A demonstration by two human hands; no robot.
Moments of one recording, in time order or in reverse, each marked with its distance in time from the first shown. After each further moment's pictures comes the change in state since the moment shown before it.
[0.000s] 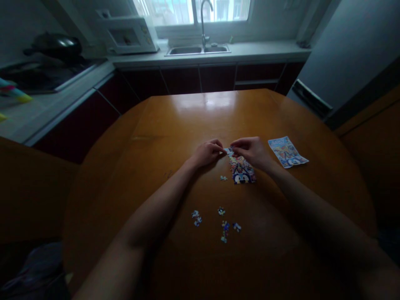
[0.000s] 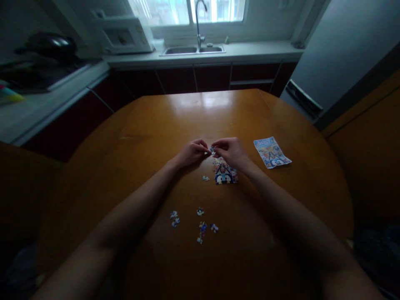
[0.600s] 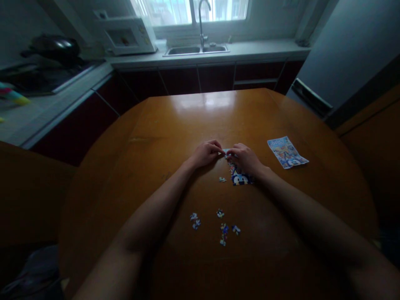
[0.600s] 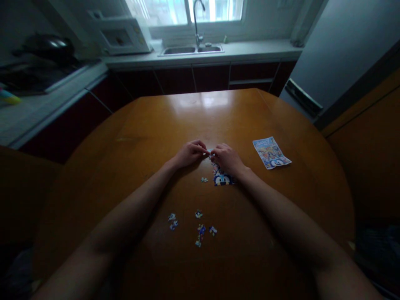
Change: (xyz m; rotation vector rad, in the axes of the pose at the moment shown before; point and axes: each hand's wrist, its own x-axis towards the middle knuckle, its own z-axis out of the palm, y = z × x) left_hand 0.001 -0.001 -0.001 -0.076 -0.005 -0.018; right_hand 0.008 0.051 0.011 -0.762 -0.060 -0.326
